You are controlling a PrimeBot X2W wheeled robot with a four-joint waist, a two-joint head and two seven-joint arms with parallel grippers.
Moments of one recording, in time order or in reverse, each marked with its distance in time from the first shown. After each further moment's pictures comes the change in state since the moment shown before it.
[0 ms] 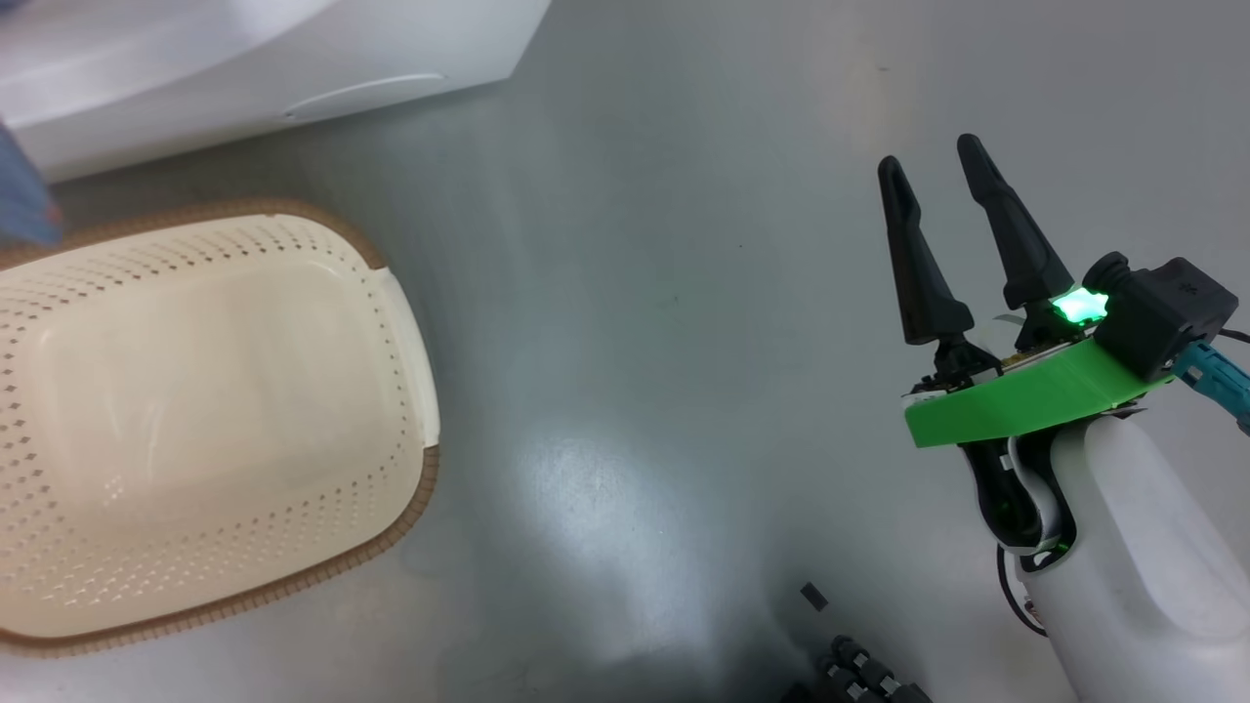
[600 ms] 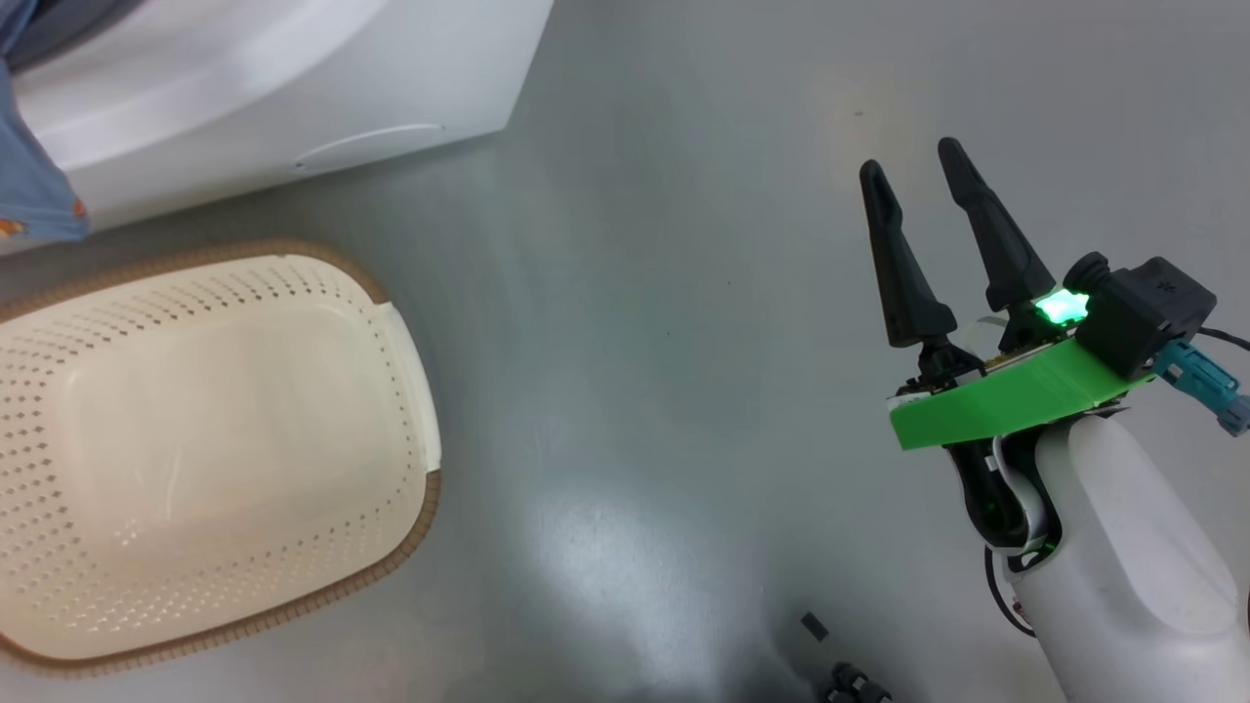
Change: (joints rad) left arm 0.036 -0.009 0.009 0.235 -0.042 -0.008 0.171; right arm -0.010 0.018 0.011 0.017 -0.001 0.000 0.000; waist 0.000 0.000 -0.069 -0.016
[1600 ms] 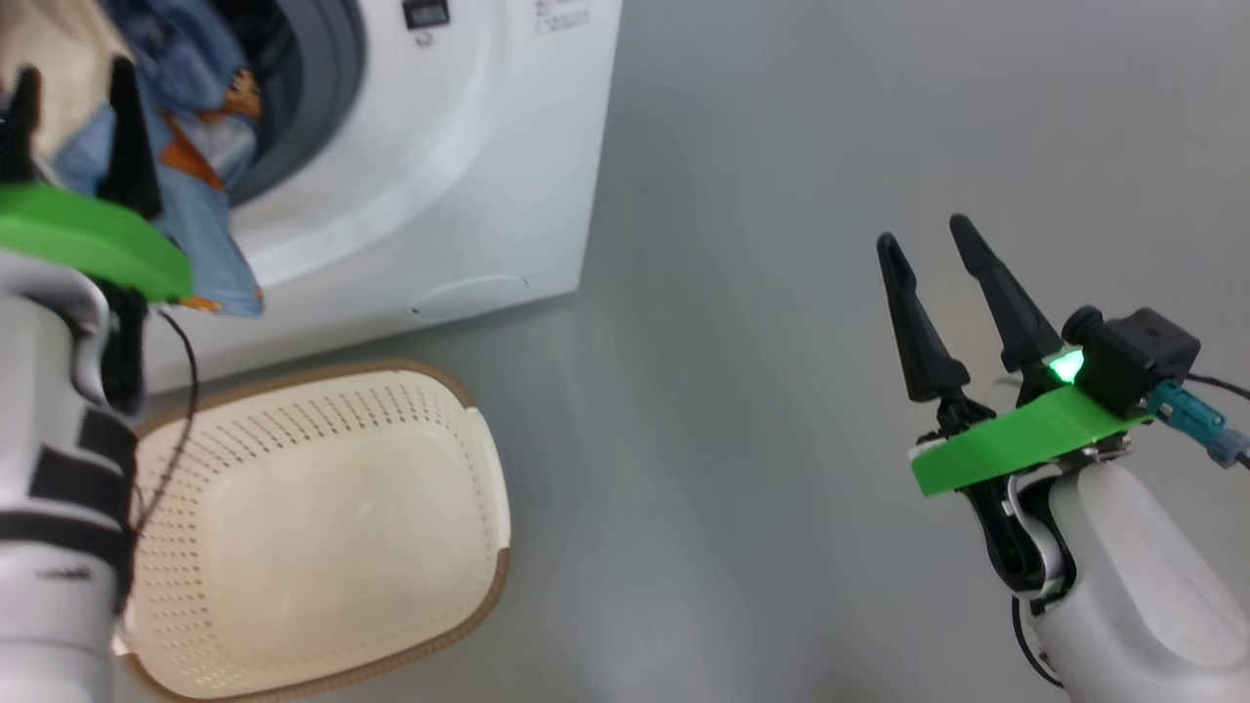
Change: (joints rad) left arm 0.358 -0.097 -0.129 -0.066 -0.072 0.000 -0.171; right arm 0.063 -0.043 0.009 0.070 0.021 0.000 0.000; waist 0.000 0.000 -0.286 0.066
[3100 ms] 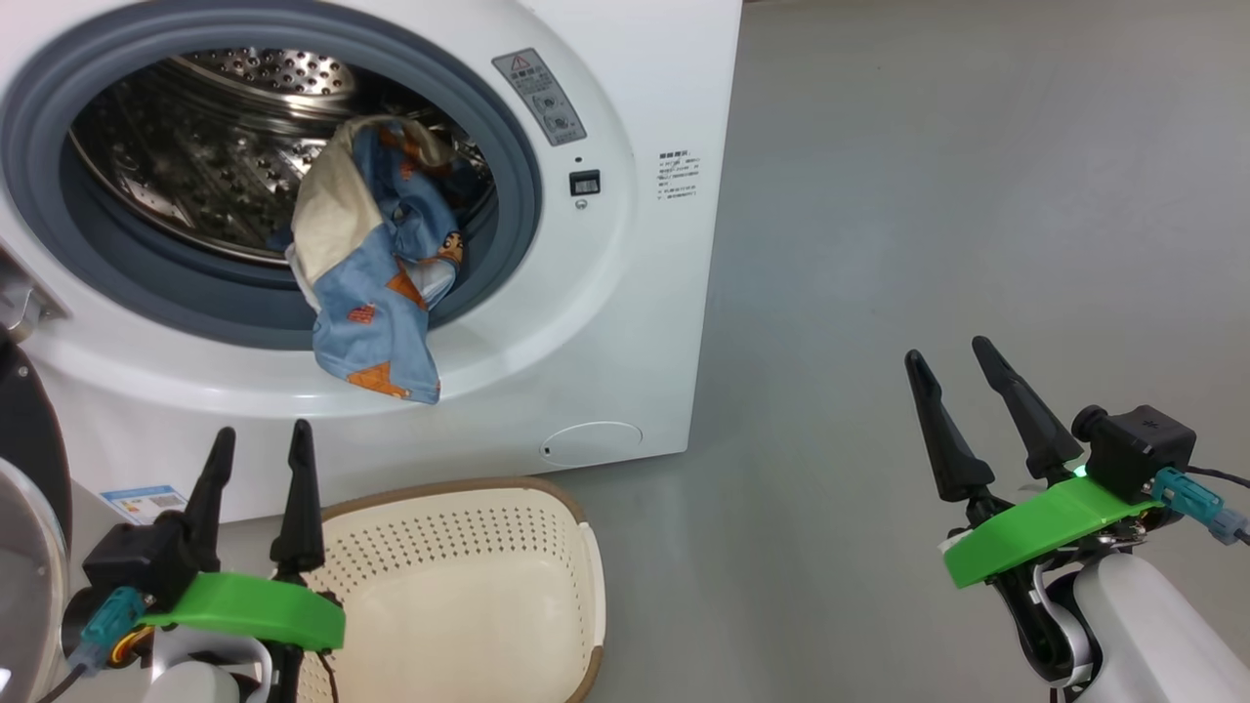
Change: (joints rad) left arm 0.759 -0.140 0.114 -0.582 0.082 0.027 0.000; right arm 0.146 -0.058 0.009 0.048 0.040 0.000 0.000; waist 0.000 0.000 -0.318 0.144
